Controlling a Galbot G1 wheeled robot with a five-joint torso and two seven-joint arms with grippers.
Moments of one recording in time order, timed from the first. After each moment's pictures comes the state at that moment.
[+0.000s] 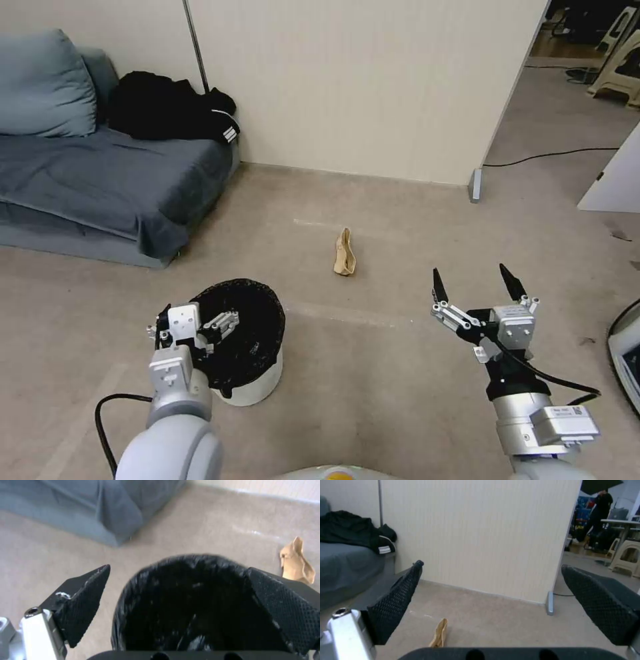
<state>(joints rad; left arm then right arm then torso) 1.64 -1.55 -0.49 -2.38 -0.13 0.62 -0.40 -1.84 1.61 0.58 2.46 -0.09 0.03 -0.09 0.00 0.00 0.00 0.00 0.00</state>
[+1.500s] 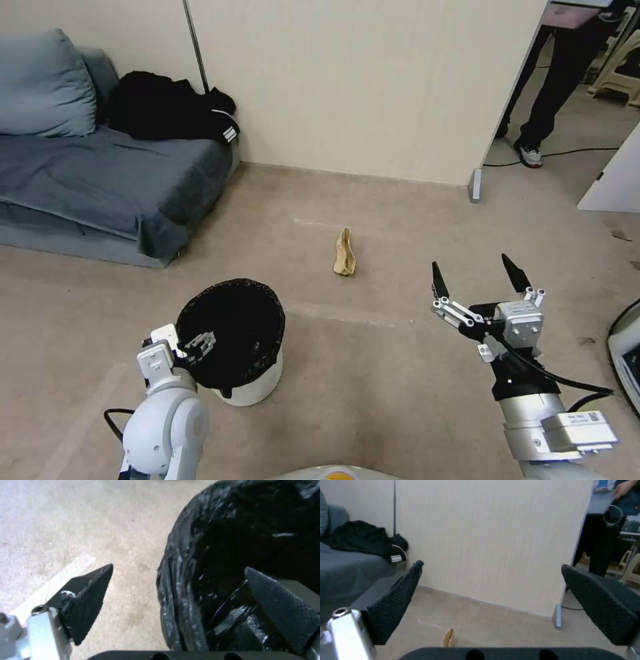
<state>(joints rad) 1.54 -1.56 -0.63 -2.16 -0.35 0.69 -0.54 -1.85 1.61 0.58 2.50 -0.09 0.05 -0.14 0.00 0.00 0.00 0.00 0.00</state>
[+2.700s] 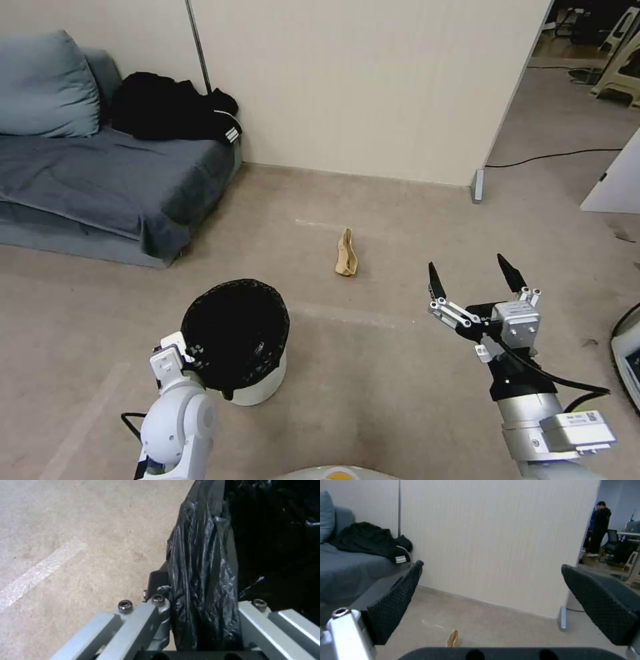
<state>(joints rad) 1.50 -1.59 -0.62 -2.02 -0.37 0.67 -0.55 -1.85 1.61 0.58 2.50 -0.09 0.06 -0.15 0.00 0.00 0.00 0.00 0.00</state>
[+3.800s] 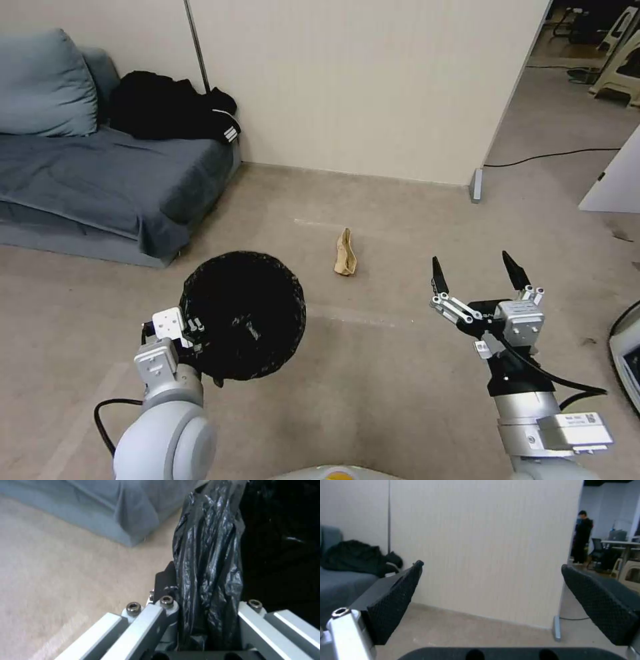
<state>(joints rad) 1.65 -1.55 -0.49 -2.43 -0.14 0.61 -0.48 -1.83 1.61 0.56 2.46 -0.07 0.16 -0.08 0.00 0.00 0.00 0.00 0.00</state>
